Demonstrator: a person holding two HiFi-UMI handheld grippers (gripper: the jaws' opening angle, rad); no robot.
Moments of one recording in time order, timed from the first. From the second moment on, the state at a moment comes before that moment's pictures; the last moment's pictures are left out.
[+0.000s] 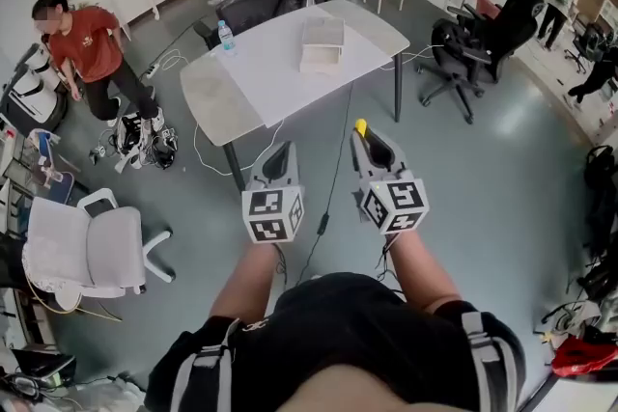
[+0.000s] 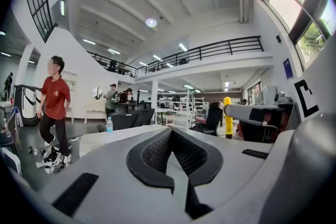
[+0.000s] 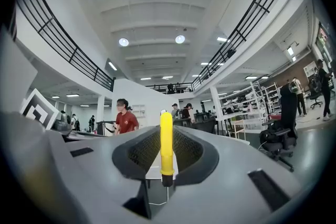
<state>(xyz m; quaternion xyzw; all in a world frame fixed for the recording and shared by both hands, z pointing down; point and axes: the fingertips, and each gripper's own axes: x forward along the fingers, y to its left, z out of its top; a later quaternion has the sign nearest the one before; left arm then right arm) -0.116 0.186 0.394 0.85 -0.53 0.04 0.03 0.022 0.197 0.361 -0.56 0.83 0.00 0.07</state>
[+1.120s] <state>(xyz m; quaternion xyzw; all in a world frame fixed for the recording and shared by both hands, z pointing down) -0.091 0.041 0.409 0.86 -0.51 0.05 0.02 0.050 0.053 0.367 -0.58 0.81 0.02 0.09</state>
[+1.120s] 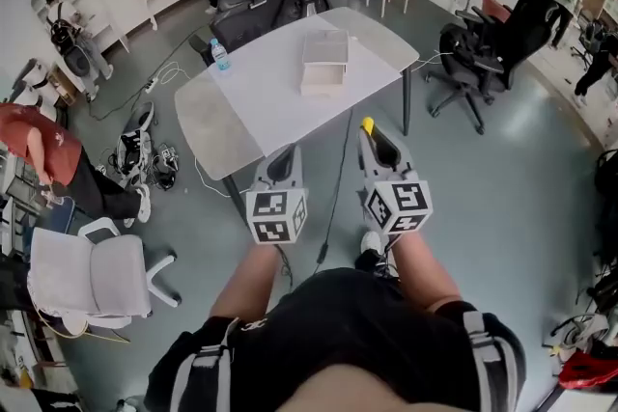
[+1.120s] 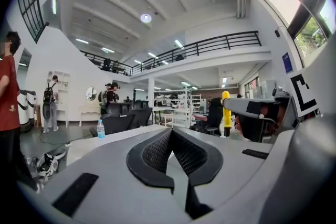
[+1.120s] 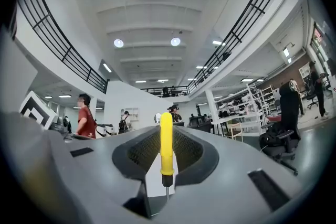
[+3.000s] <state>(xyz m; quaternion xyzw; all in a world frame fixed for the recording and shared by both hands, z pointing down) 0.085 -0.277 0.407 0.85 -0.52 0.10 0.04 0.199 -0.279 0.379 -0.53 0.85 -0.03 0.06</state>
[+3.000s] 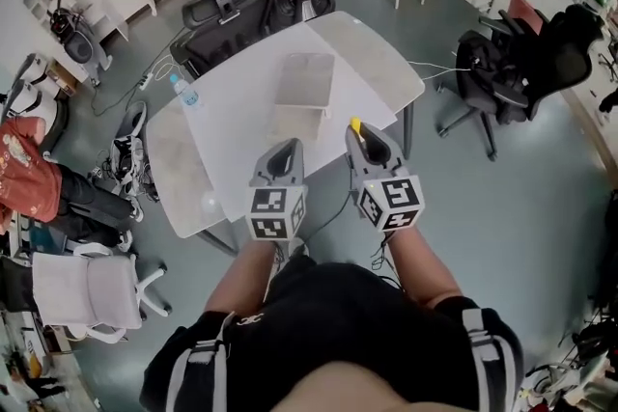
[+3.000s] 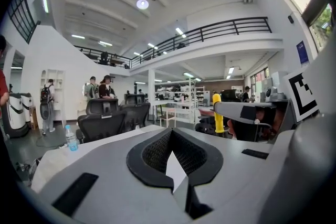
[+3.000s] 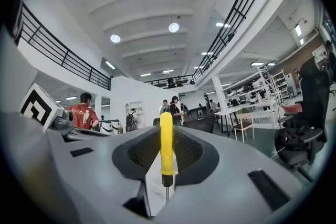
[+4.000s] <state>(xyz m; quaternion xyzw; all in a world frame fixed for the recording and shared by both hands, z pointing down) -0.069 -0.373 0.412 0.83 -0.55 0.03 0.06 0.047 -0.425 0.460 -0.46 0.86 0.10 -0.20</state>
